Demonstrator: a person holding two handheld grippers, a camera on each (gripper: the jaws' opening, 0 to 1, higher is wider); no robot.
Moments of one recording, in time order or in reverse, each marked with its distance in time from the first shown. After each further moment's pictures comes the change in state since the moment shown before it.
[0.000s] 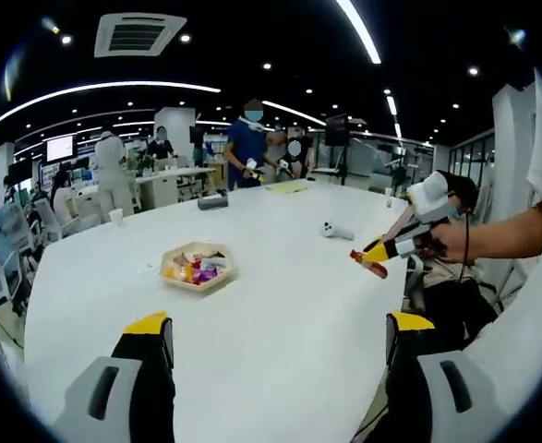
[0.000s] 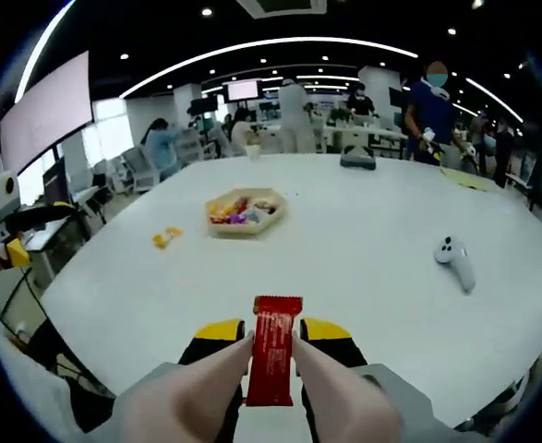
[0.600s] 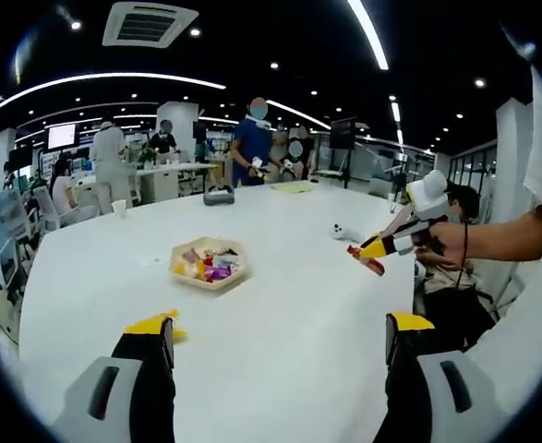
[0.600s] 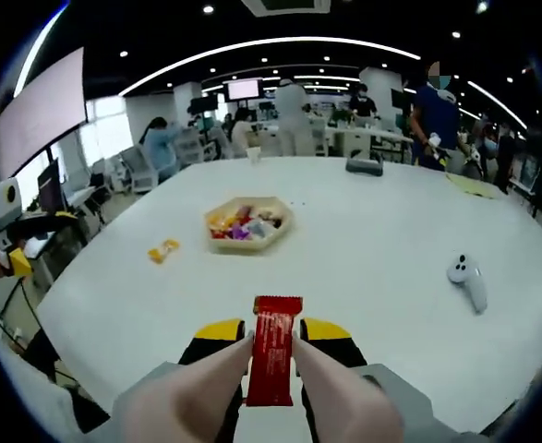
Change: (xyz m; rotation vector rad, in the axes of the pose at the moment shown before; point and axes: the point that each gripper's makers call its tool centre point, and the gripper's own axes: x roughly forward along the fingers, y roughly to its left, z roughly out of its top) left arm 0.016 0.034 0.012 -0.078 -0.005 0.028; right arm 0.044 0.002 0.032 0.000 0.001 0.037
